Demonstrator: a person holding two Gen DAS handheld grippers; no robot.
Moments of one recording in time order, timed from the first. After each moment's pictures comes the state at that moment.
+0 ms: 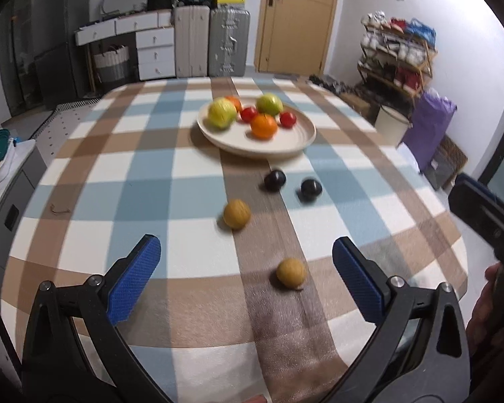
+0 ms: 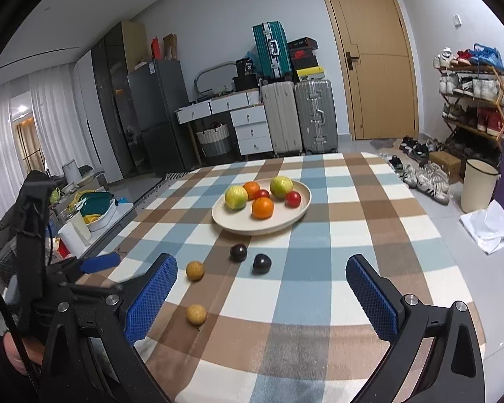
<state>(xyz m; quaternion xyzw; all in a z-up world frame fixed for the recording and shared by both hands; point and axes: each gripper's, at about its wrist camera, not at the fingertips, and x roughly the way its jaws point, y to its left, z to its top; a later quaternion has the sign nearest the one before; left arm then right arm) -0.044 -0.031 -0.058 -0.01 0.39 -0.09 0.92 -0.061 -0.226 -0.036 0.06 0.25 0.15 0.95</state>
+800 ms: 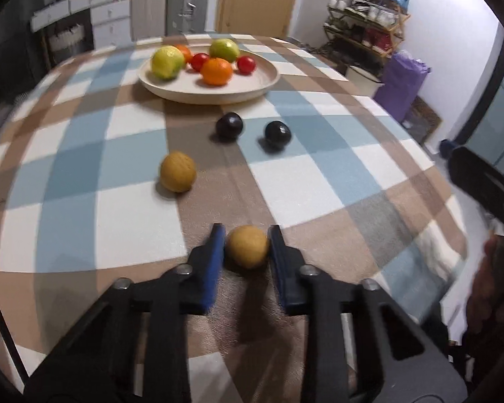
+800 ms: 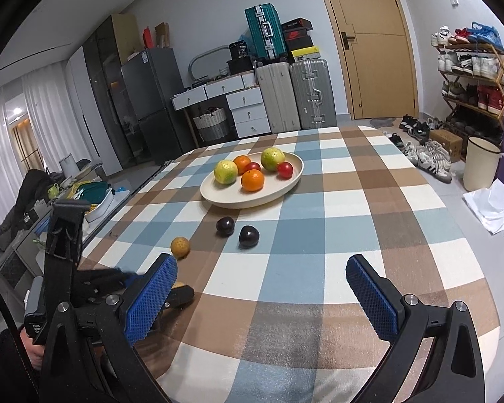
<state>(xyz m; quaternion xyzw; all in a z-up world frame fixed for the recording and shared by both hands) -0.011 -0.056 -0.117 -0.01 0.45 -0.19 0.87 -0.050 -0.238 -0.065 0.07 0.29 0.15 0.94</state>
